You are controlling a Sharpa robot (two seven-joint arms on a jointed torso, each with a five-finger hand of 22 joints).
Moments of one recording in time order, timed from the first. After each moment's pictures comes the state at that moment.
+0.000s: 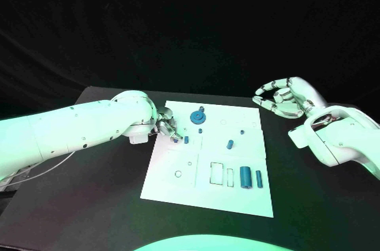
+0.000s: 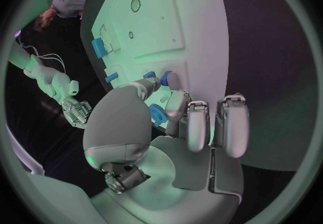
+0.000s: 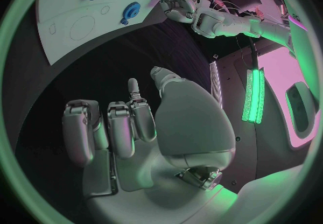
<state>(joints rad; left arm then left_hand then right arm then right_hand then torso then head) 1.29 -0.75 -0.08 1.41 -1.09 0.21 -0.54 1.07 -0.25 0.49 0.27 0.34 0.99 0.02 0.63 0.78 1.40 -0.04 1.22 1.13 1.46 -0.09 1.57 1.31 0.04 1.47 0.01 1.50 1.31 1.31 -0.95 -0.14 1.63 -0.88 -0.63 0.10 1.29 -0.16 0.27 0.29 0.29 0.88 0.16 0.26 0.49 1.44 0.08 1.43 1.31 1.46 0.01 1.56 1.31 0.01 1.47 0.12 1.48 1.31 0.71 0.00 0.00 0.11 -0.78</state>
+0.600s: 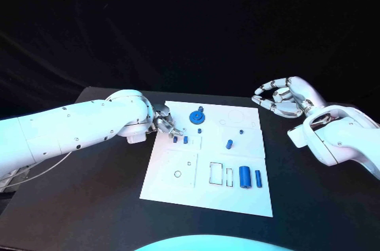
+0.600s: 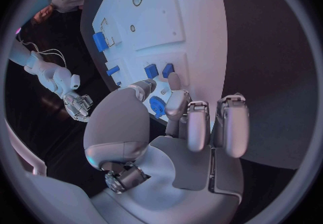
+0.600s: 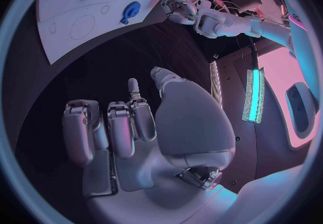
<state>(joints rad) 1.29 -0.78 -0.06 1.44 -1.09 0.16 -0.54 1.00 -0.23 0.40 0.29 0.30 0.99 0.03 0.62 0.78 1.39 -0.04 1.21 1.12 1.46 -0.09 1.57 1.31 0.04 1.47 0.01 1.50 1.31 1.31 -0.95 -0.14 1.63 -0.88 -0.63 0.10 1.29 -0.15 0.27 0.29 0.29 0.88 0.16 0.26 0.49 1.44 0.08 1.43 1.31 1.46 0.01 1.56 1.31 0.01 1.47 0.12 1.48 1.31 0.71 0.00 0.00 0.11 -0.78</state>
